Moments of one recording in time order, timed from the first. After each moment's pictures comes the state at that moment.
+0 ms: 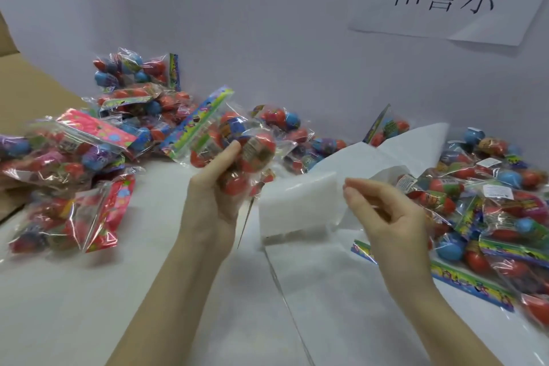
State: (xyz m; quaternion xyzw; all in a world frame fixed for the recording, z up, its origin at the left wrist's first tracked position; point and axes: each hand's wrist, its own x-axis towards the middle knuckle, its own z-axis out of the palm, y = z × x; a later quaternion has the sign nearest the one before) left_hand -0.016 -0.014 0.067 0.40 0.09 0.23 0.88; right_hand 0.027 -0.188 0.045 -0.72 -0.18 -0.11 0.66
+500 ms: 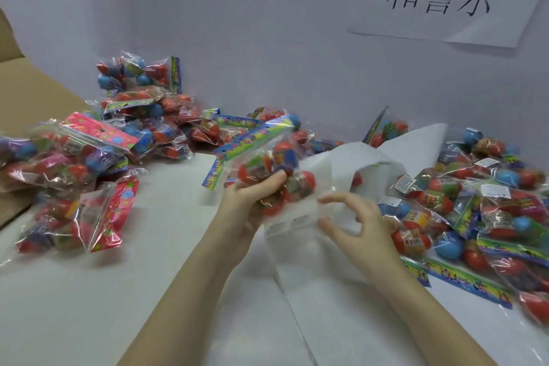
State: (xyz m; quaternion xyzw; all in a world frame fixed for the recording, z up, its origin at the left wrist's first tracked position) left_hand -0.005 -0.022 0.047 0.49 0.08 0.10 0.86; right_hand 0.043 -0.184 0.021 -0.84 -0.25 -0.05 0.48
